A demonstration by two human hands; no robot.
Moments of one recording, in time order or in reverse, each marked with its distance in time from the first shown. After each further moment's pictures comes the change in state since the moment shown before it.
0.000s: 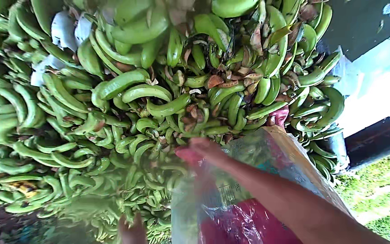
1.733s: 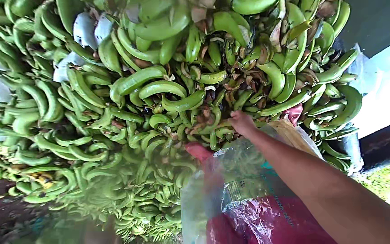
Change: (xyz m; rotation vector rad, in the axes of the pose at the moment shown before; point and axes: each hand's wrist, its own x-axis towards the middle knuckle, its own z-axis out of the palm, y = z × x) left_hand 0.082 -0.039 -0.095 0.252 0.116 -0.042; right_hand 0.042 -0.013 -0.053 -0.434 0.307 0.326
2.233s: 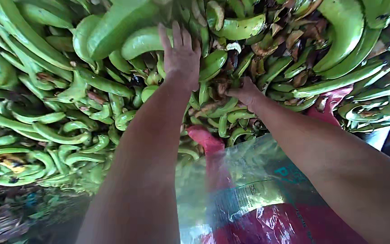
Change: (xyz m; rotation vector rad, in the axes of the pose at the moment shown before) left_hand 0.019 0.422 0.179 0.991 -0.202 1.189; right_hand 0.112 0.000 0.064 0.400 -0.002 0.044
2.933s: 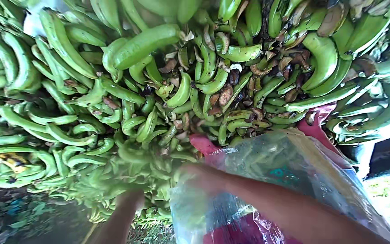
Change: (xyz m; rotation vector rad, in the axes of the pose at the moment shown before) left_hand -0.251 -0.073 0.237 -0.199 -1.019 -0.337; right_hand -0.168 0.031 0.103 -0.410 -0.821 -0.373
